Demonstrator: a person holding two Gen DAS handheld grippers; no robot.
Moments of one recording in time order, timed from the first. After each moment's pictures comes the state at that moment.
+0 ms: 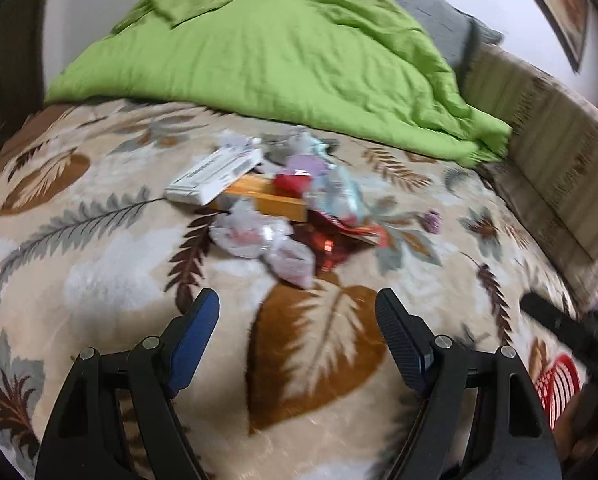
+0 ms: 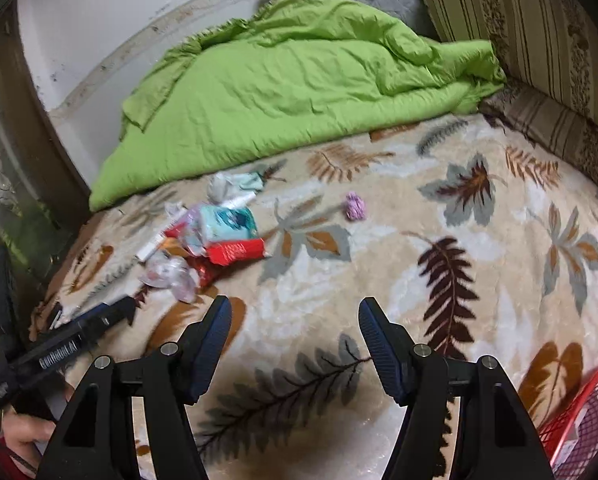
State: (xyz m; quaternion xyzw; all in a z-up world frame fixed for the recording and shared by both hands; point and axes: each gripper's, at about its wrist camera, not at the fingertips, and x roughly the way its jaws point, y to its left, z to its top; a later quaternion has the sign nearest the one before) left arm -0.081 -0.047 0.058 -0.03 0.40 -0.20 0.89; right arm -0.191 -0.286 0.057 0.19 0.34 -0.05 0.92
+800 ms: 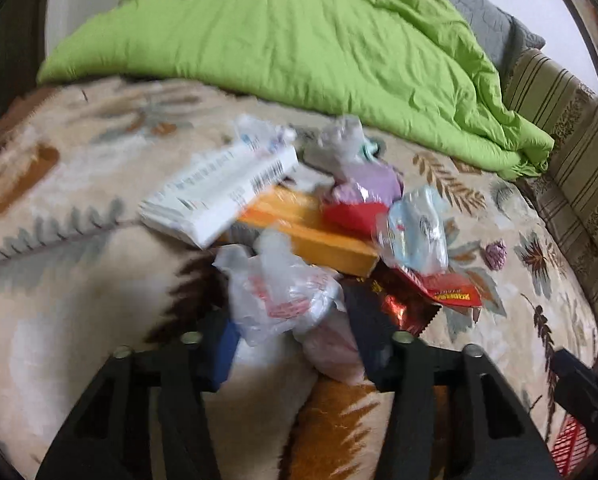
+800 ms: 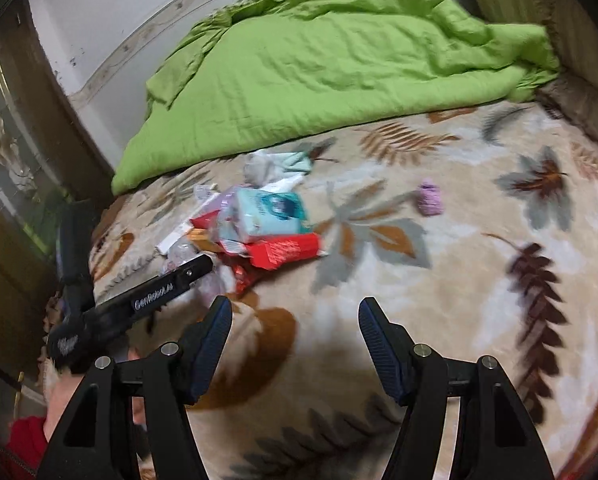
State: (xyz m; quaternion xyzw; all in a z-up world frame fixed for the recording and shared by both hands) left arm 0.002 -0.058 0.016 -0.03 0.40 -0.18 0.90; right arm -0.122 -0.258 0.037 0.22 0.36 0.03 0.91
